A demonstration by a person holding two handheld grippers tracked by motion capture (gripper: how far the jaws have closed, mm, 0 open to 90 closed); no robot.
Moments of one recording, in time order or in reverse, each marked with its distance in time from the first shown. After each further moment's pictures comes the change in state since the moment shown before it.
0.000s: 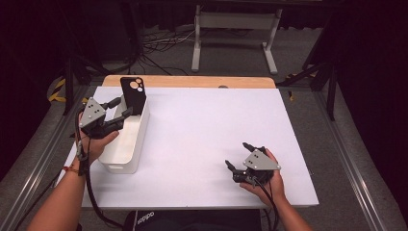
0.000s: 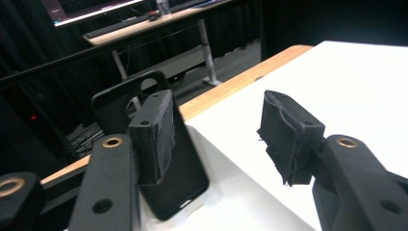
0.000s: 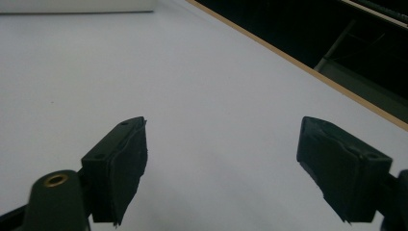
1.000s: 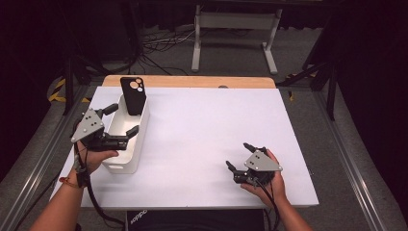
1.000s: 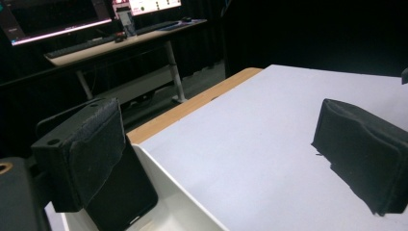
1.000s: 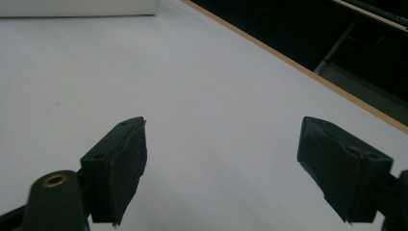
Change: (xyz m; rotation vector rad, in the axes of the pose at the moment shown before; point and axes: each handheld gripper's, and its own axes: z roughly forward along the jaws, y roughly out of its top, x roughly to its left) left arm -0.030 0.011 -0.028 -0.073 -0.127 -0.002; right arm 0.000 0.000 -0.004 -0.011 0.002 -0.002
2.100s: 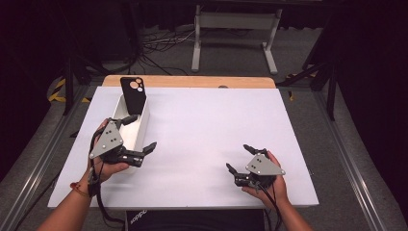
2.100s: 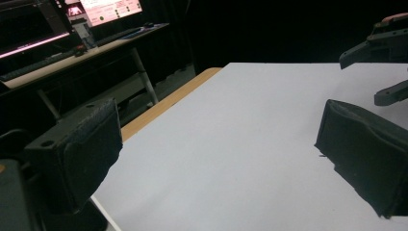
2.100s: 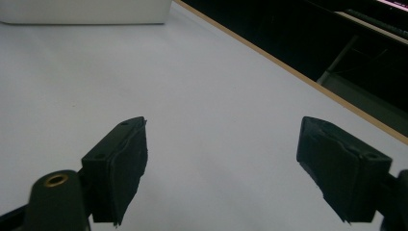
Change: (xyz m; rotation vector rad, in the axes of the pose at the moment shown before) left arm -0.051 0.006 0.011 -0.007 -0.124 0.091; right arm 0.004 0.001 -0.009 -0.030 0.019 -0.023
